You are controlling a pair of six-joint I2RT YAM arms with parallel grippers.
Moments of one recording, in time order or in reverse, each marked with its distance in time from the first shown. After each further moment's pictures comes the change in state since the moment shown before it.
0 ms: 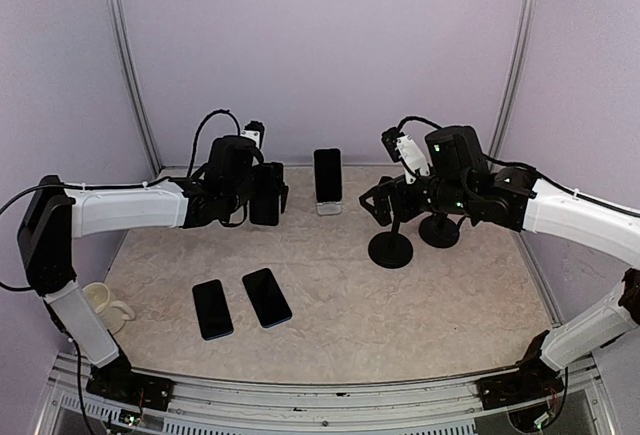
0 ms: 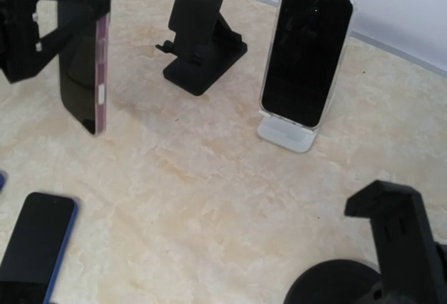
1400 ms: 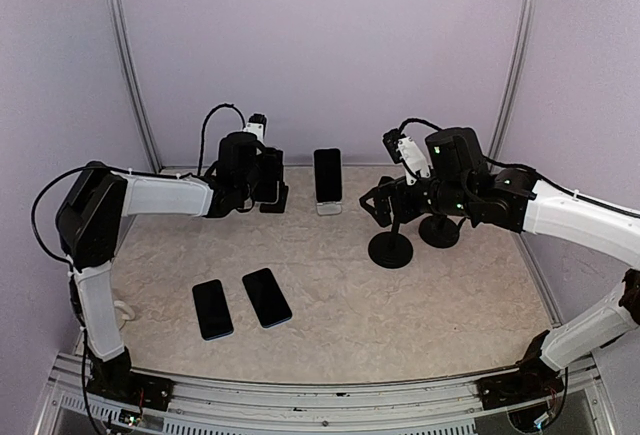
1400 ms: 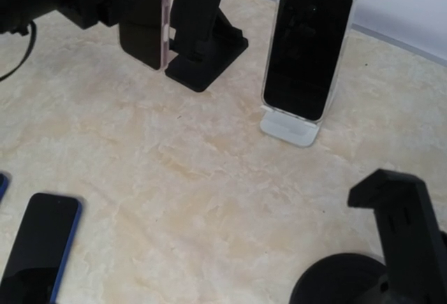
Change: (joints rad) left arm 0.119 0.259 0.136 0.300 0.009 0.166; right arm 0.000 -0.004 -0.013 0.004 -0.003 0.029
